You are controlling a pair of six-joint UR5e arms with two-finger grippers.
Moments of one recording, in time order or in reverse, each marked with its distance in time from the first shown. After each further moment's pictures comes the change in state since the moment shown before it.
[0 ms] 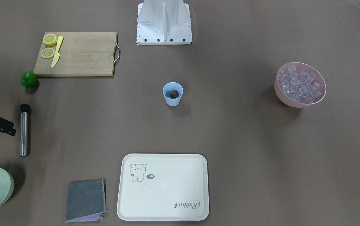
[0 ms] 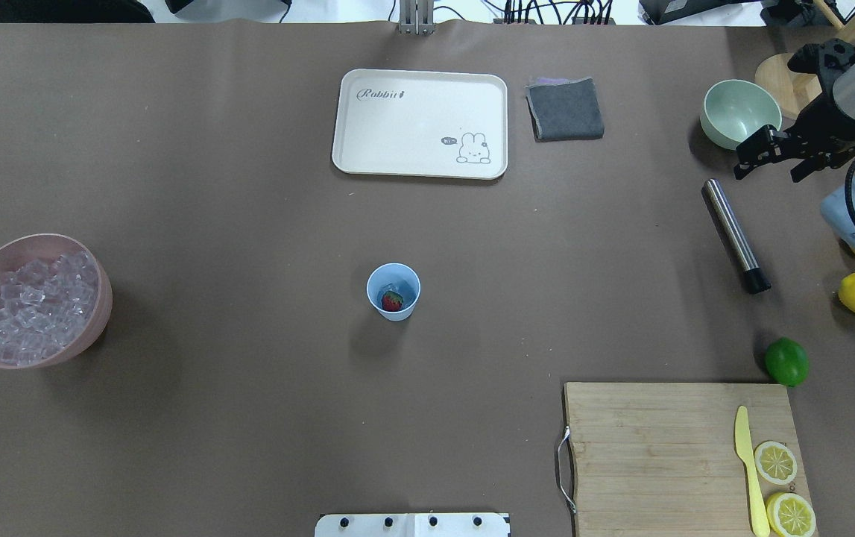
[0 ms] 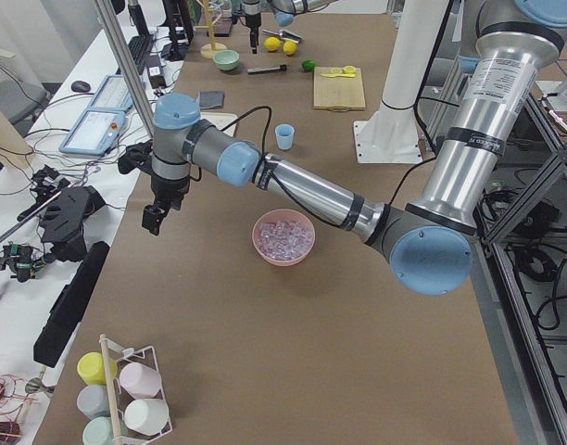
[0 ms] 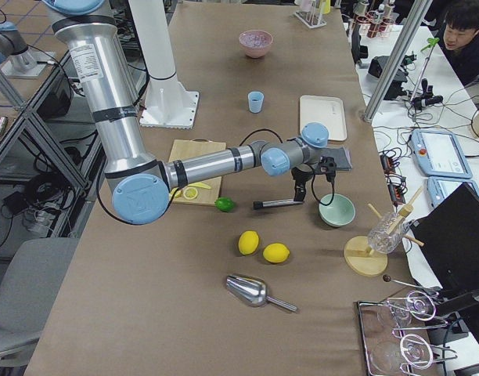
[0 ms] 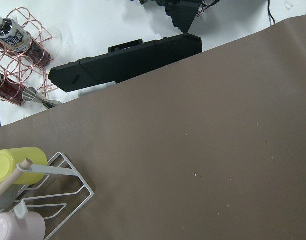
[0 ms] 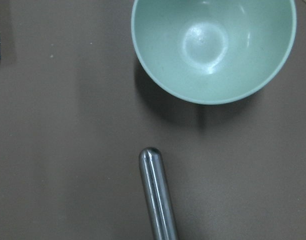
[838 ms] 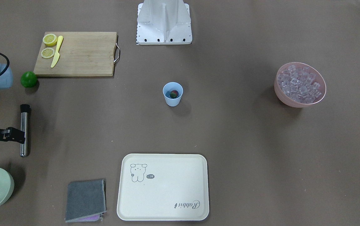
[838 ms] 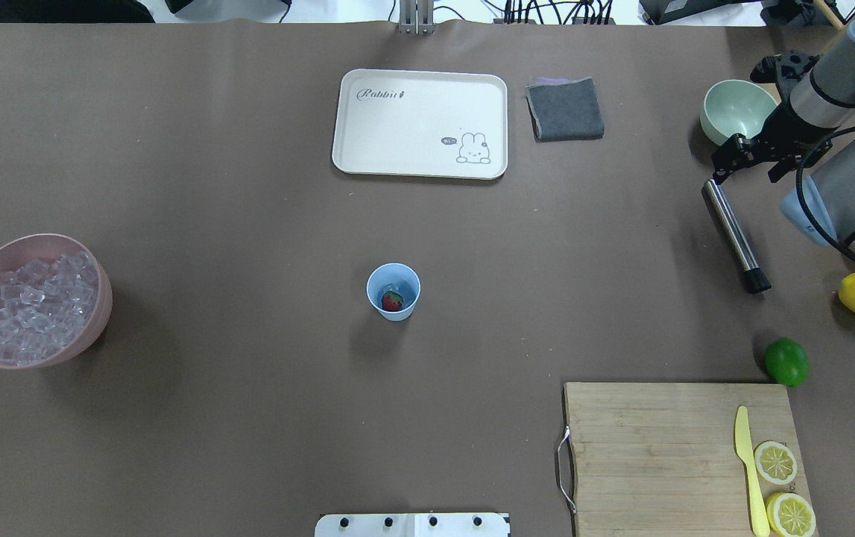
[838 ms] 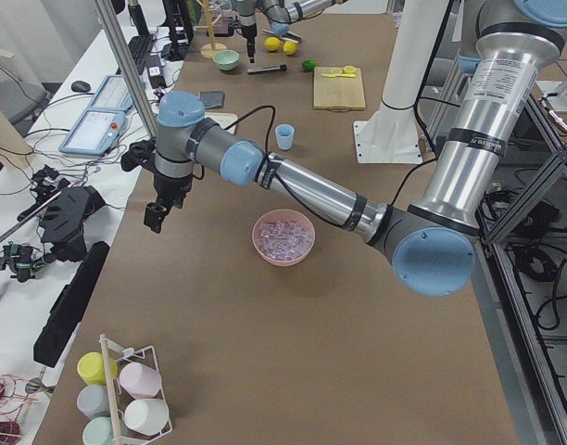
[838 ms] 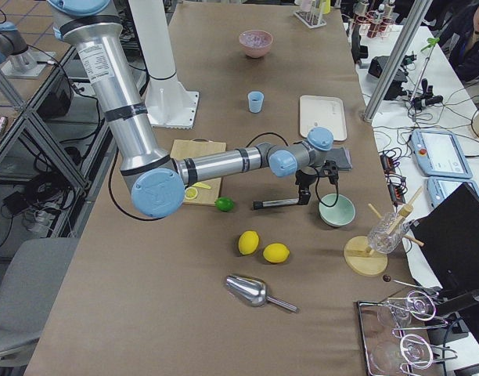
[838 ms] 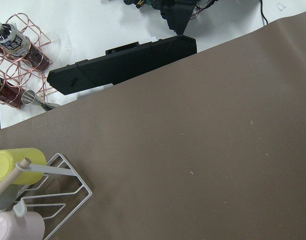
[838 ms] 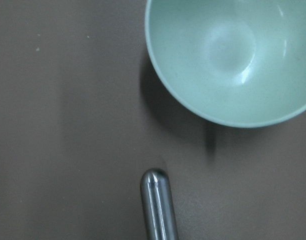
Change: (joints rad) left arm 0.001 0.004 -0.013 -0.003 0.002 0.001; right arm -0.057 0.072 -0.114 0.009 -0.056 -0.038
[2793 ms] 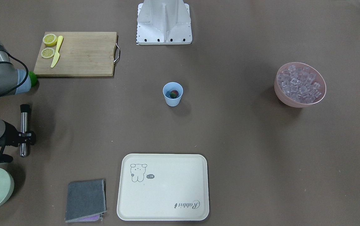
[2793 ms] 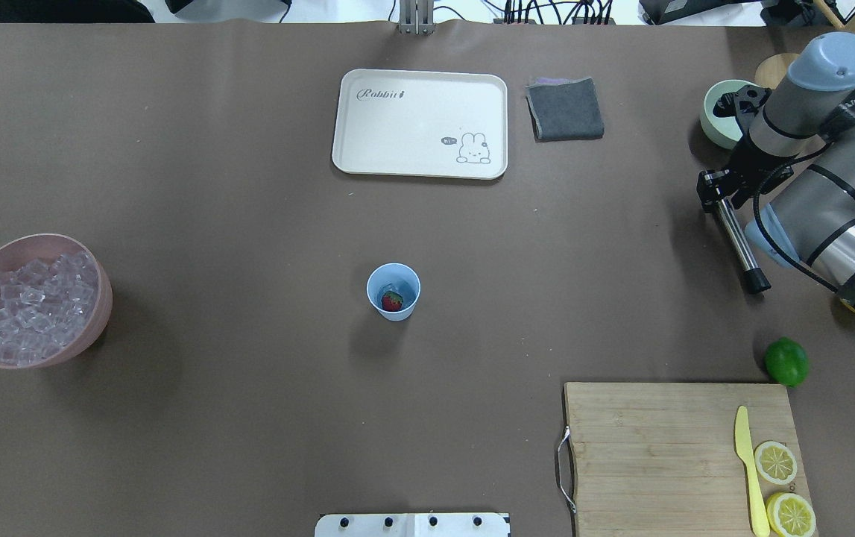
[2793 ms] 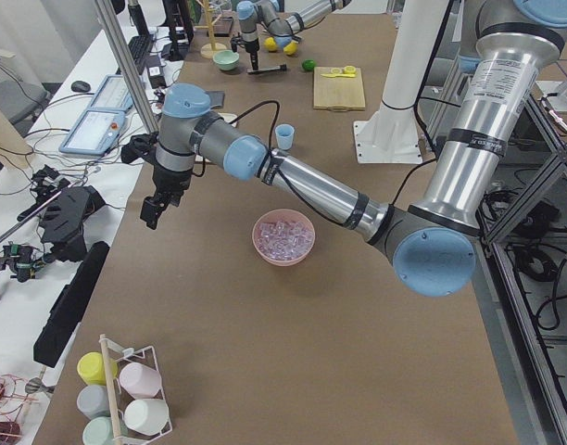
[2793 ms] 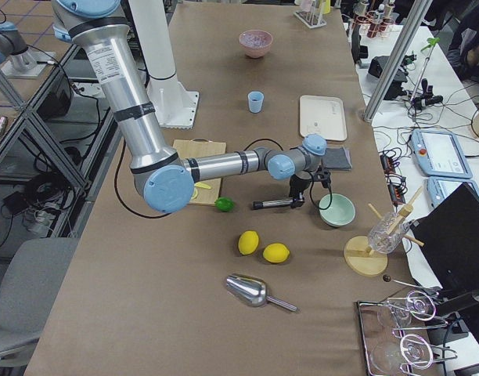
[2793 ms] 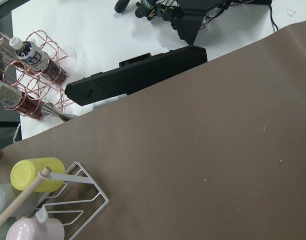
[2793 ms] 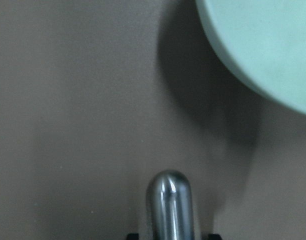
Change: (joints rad) left arm 0.002 0.002 -0.032 -0.002 0.063 0.004; right arm -0.073 0.025 -0.081 0.020 -0.064 -0.054
